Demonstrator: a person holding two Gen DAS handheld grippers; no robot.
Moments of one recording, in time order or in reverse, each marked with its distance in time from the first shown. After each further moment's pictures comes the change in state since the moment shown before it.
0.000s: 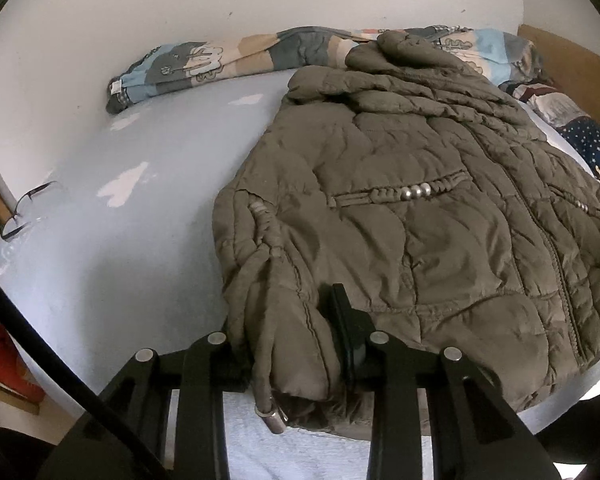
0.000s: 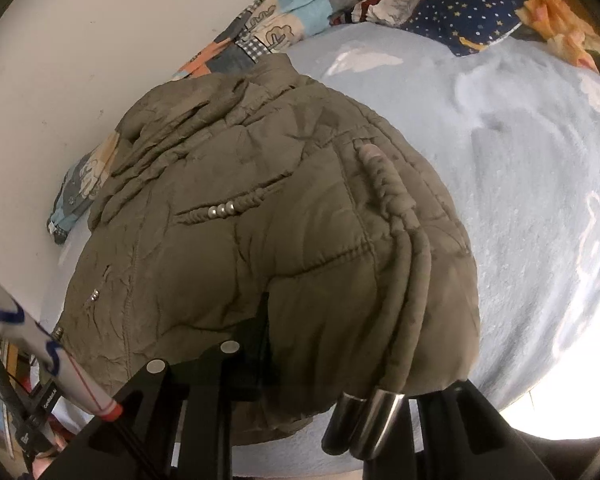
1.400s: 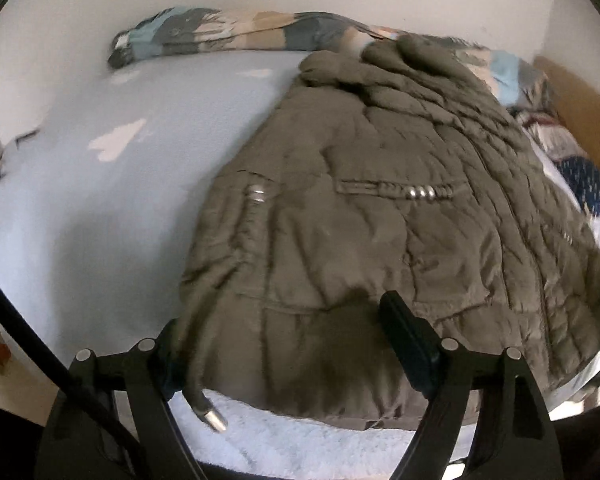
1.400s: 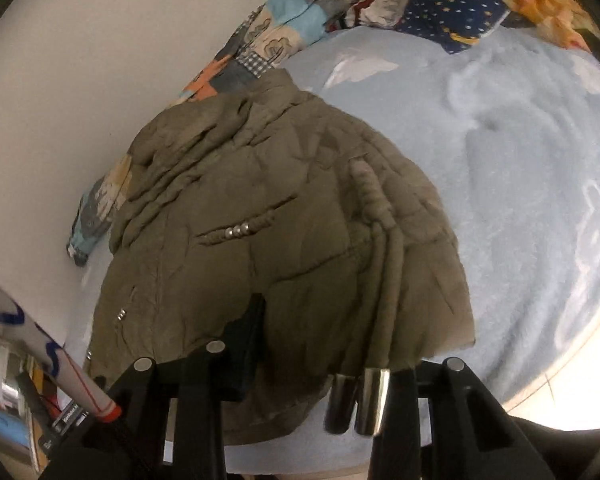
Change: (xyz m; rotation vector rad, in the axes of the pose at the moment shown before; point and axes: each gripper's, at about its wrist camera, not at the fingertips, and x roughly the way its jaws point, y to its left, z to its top) left arm 0.006 0.011 -0.003 -0.142 0.067 -0.095; right arm -0.012 -0.007 0.008 0.077 -0.019 0.077
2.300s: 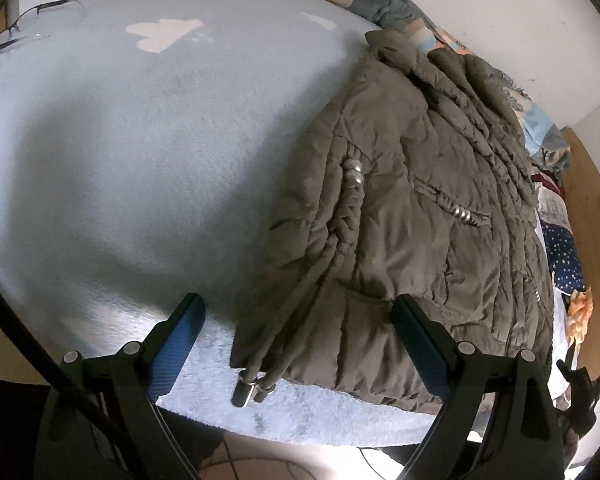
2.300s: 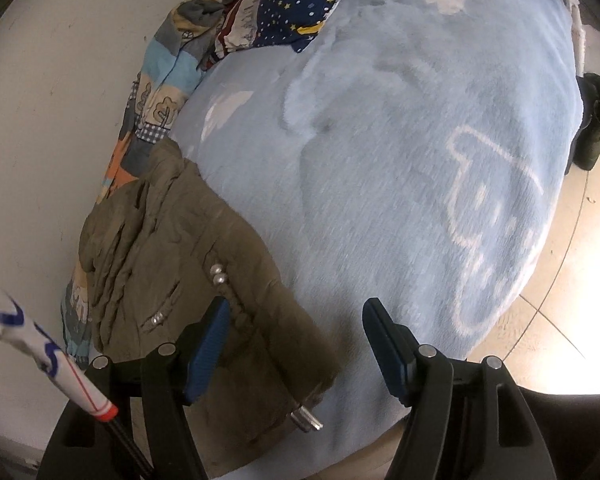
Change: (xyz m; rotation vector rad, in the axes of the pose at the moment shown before) left arm 0.009 0.073 -0.003 -0.353 0.203 -0.160; right arm -0.044 -0.098 0.017 0.413 -0.064 -0.104
